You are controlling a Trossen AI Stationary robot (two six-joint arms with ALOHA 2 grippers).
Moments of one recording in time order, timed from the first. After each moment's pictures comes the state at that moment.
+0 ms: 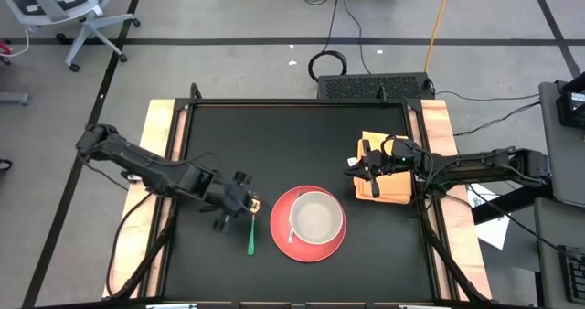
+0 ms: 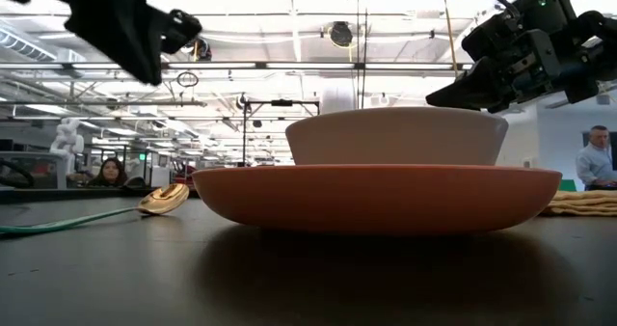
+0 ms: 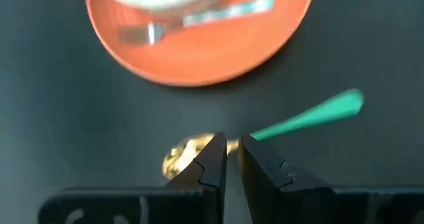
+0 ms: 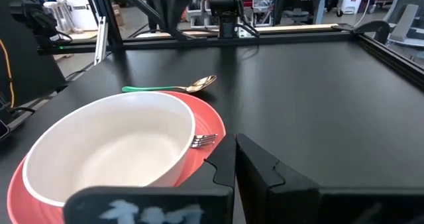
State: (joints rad) left arm -0.33 1.31 0.94 -0.67 -0.08 0.10; right arm -0.27 0.92 0.14 0.56 -0.37 0.00
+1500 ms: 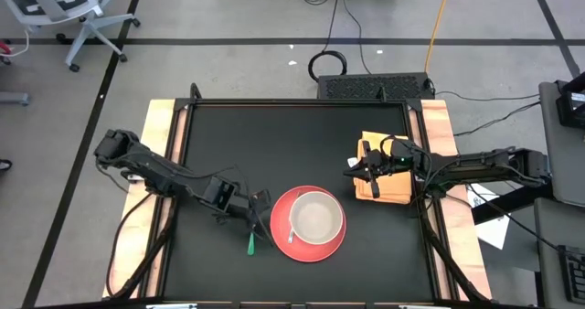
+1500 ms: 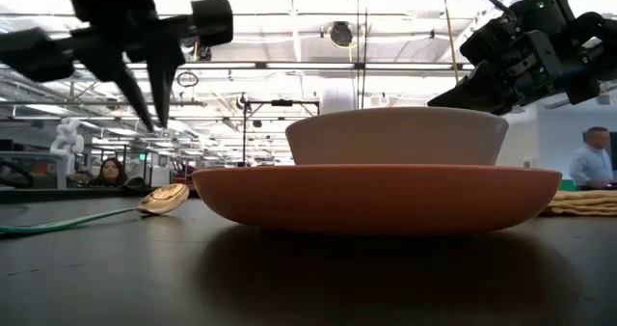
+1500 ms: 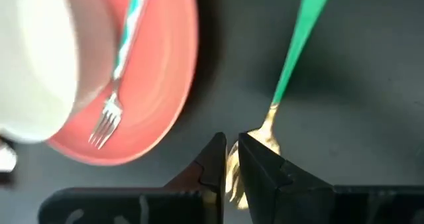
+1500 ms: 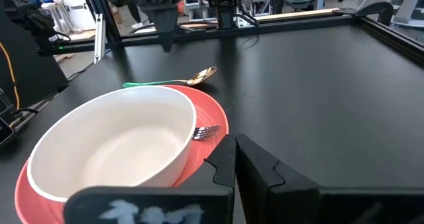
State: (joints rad) left arm -0.35 1.53 1.03 -0.70 -0.10 1.02; right arm -0.27 0.92 0.14 0.53 -0.37 0.04
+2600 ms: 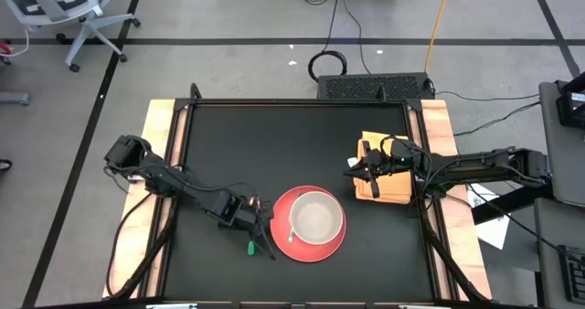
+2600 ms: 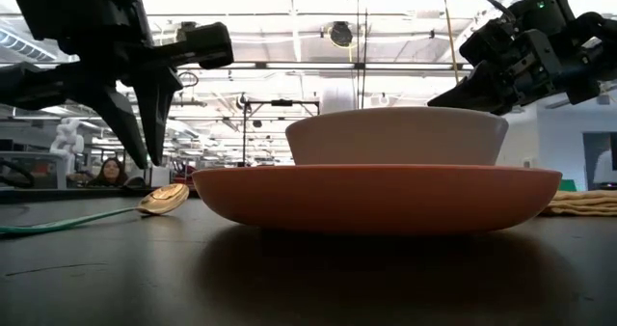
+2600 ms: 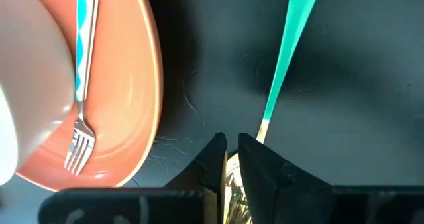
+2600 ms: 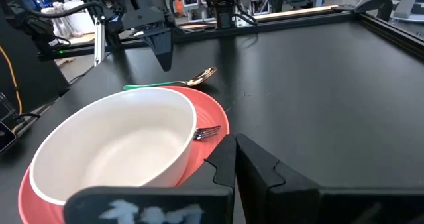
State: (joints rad) left arm -0.41 1.65 1.03 -0.67 -0.17 1.04; right arm -0.27 0.92 0.14 0.53 -0.37 0.07
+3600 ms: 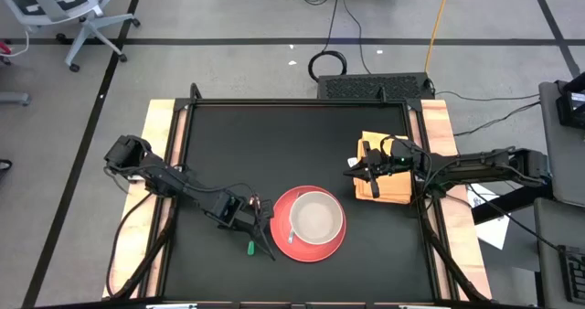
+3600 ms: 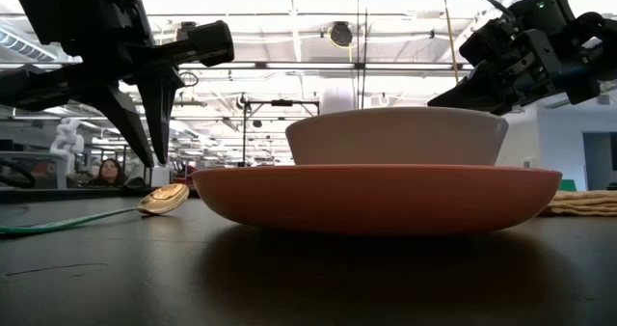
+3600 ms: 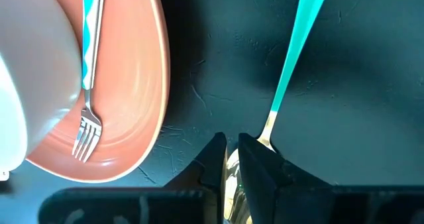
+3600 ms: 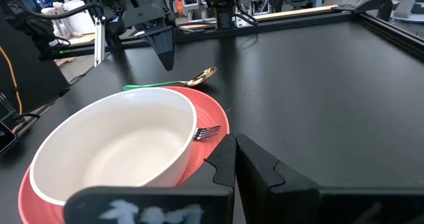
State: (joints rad) left arm -0.42 1.65 1.03 -0.67 -0.22 1.03; right arm -0.27 0.92 0.14 0.53 -0.37 0.07
